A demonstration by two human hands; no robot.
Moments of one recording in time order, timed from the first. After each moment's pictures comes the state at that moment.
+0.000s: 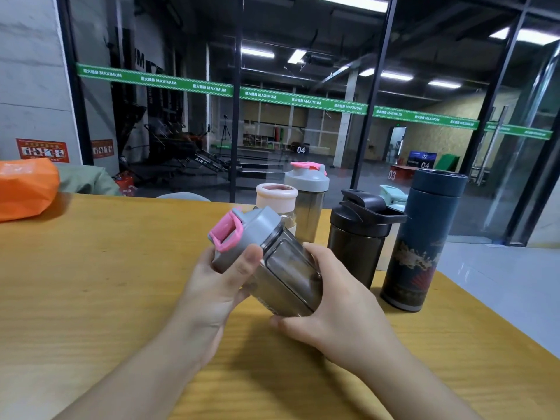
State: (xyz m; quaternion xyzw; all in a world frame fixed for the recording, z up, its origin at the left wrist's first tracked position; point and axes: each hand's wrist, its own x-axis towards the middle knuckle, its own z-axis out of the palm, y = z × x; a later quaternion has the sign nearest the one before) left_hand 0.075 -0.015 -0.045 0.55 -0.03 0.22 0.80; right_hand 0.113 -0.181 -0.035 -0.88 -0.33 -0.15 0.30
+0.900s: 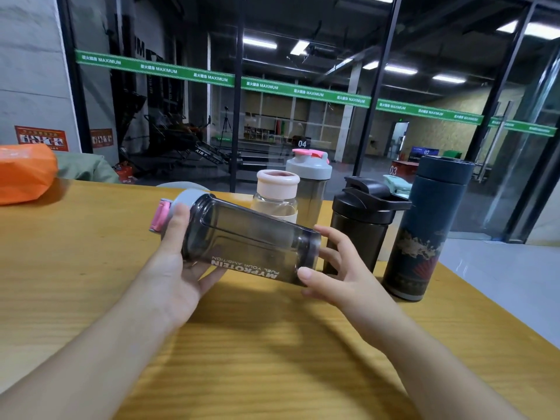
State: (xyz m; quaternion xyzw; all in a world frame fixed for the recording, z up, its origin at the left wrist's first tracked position) left_hand 0.078 0.016 -0.040 0.42 0.15 0.25 0.86; right_hand 0.145 -0.190 -0.049 -0.72 -0.31 0.07 0.61
